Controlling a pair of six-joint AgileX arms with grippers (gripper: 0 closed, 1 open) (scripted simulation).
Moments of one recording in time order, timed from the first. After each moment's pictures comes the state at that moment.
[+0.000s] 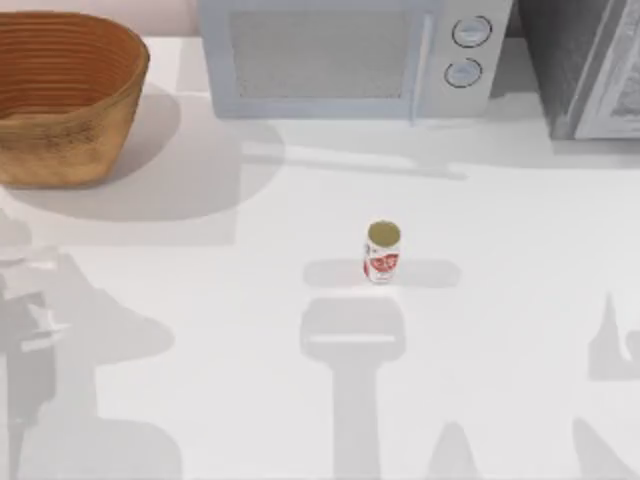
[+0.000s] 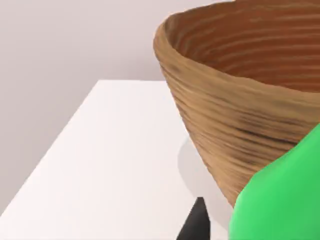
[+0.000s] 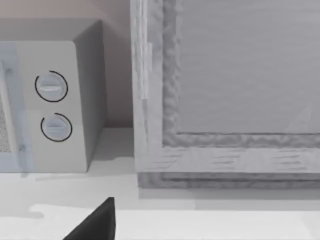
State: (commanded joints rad) left arm 0.32 1.72 0.36 1.21 0.16 0.10; right arm 0.00 0.00 0.00 0.00 0.00 0.00
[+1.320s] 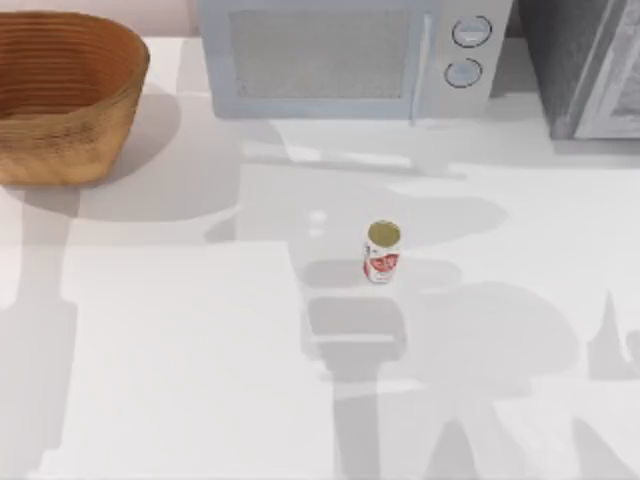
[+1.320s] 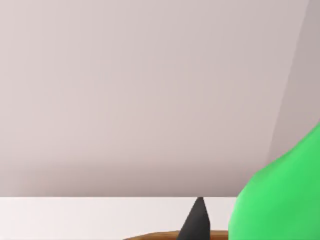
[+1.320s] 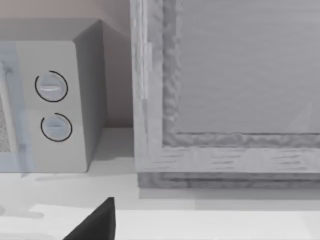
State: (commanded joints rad) left arm 0.08 1.57 1.27 0.00 0.10 0.05; right arm 0.00 0.00 0.00 0.00 0.00 0.00
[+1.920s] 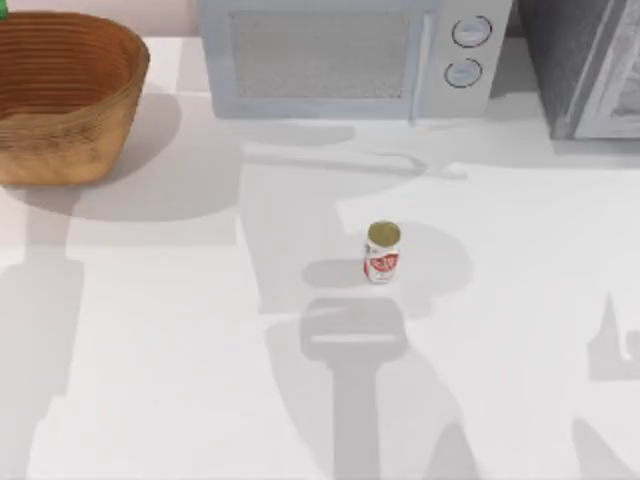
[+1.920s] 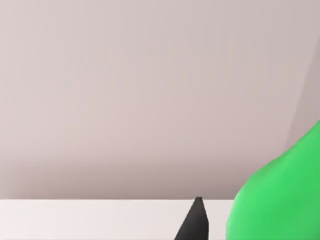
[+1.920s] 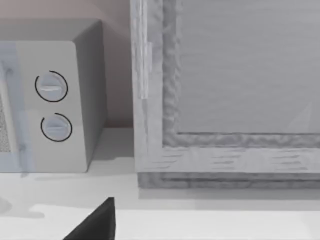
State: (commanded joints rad) left arm 0.06 1.77 1.31 0.15 0.09 0.04; right arm 0.00 0.00 0.00 0.00 0.00 0.00
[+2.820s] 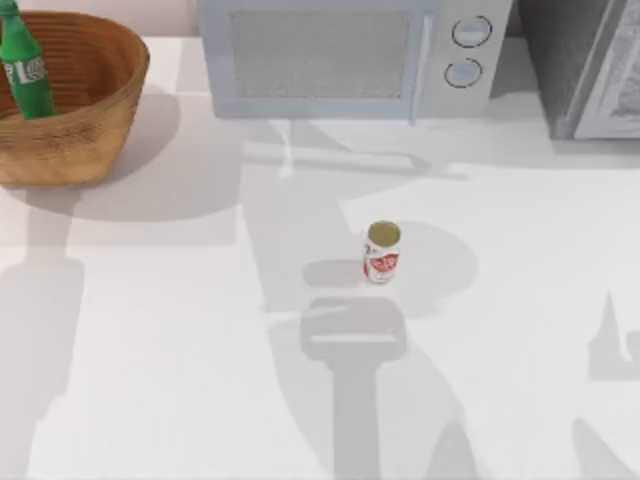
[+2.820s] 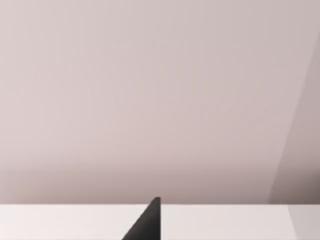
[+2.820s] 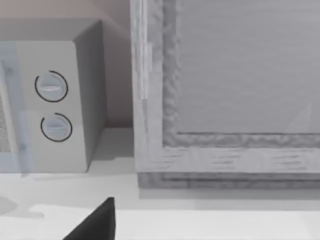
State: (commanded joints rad) left arm 0.06 1.77 1.31 0.15 0.09 0.04; right arm 0.00 0.00 0.00 0.00 0.00 0.00
